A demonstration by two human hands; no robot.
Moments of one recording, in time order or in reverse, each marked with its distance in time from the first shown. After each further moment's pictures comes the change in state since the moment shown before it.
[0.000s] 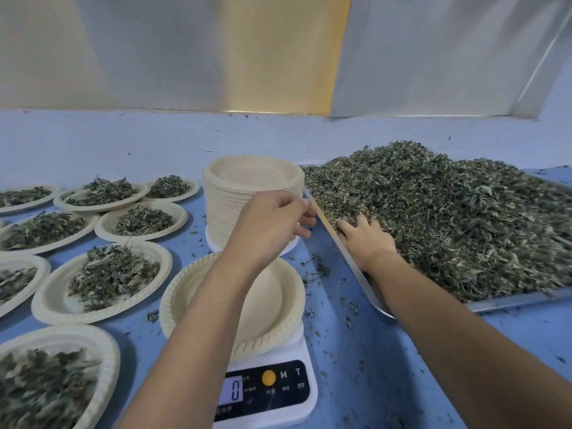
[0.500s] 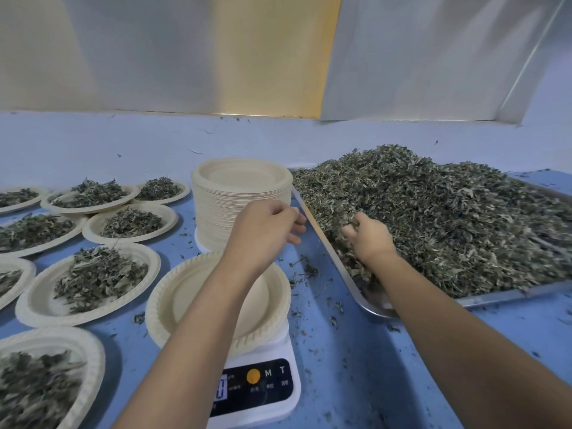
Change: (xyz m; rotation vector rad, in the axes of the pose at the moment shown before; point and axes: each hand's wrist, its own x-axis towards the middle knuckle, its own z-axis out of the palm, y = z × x) left_hand 0.001 -0.007 0.012 0.037 0.045 -0.010; right_hand -0.008 0.016 -0.012 0.533 0.145 0.222
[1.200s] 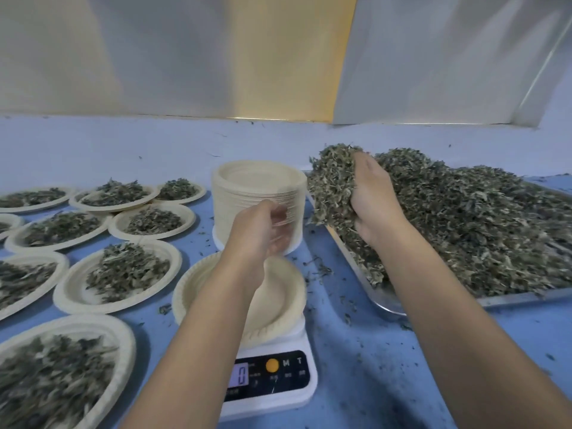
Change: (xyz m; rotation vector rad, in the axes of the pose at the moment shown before) left_hand -0.003 -0.007 -0.017 -0.586 0.111 -0.301; right_hand -0.055 -0.104 -0.062 1.051 0.021 -0.114
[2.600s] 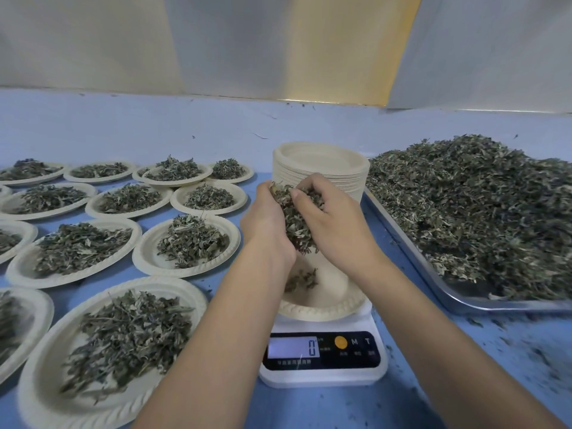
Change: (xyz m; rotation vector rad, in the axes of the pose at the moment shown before) left_hand 0.008 0.009 -0.053 -0.388 0.265 -0.180; right_hand -0.078 0.019 0.092 -0.387 -0.318 -0.328
